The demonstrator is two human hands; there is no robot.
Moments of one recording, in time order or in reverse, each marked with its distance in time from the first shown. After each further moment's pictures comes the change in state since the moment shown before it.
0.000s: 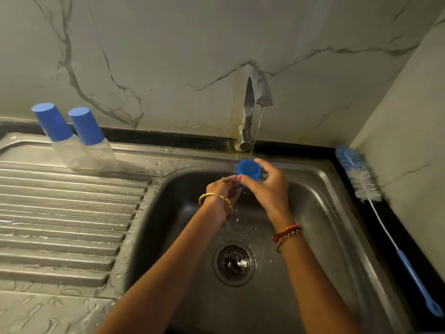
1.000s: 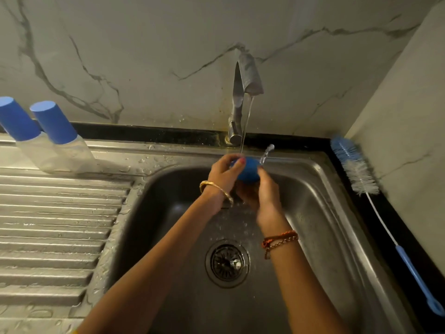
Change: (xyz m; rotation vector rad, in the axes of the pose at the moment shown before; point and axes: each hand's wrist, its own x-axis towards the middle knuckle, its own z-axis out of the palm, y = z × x) left_hand 0.010 0.001 0.017 0.500 -0.234 0.461; right_hand -0.002 0.005 0.007 0.721 0.072 0.712
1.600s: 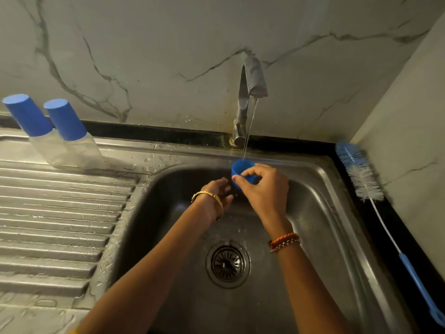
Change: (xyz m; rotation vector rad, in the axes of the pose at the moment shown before) left_hand 0.012 -0.029 -0.015 -0.455 0.187 -0.637; right_hand 0.005 0.000 -0.005 -0.928 0.065 -0.994
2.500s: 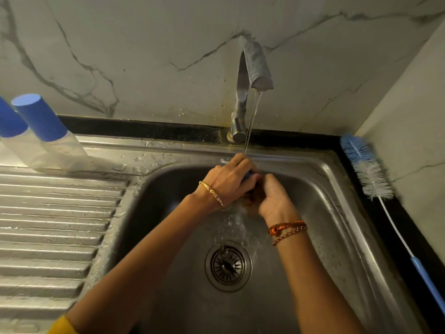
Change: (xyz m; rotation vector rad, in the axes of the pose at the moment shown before) left_hand 0.009 0.015 0.005 1.404 -0.267 1.494; right_hand 0.024 0.002 0.012 0.976 -0.148 1.228
